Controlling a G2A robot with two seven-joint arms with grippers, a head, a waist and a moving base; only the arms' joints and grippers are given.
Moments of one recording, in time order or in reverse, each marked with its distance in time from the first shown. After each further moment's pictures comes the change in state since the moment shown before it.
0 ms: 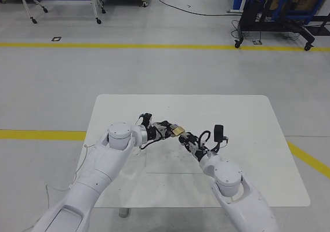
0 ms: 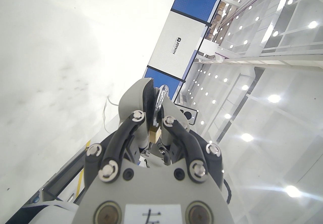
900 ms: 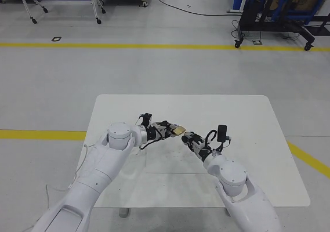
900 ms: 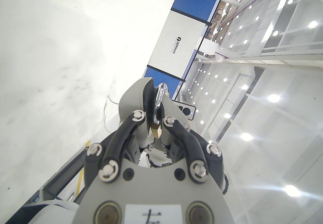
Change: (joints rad) left arm -0.003 -0.001 0.004 0.007 -0.001 -0.007 -0.013; right arm -0.009 0.004 0.039 0.008 0.038 -0.032 0.040
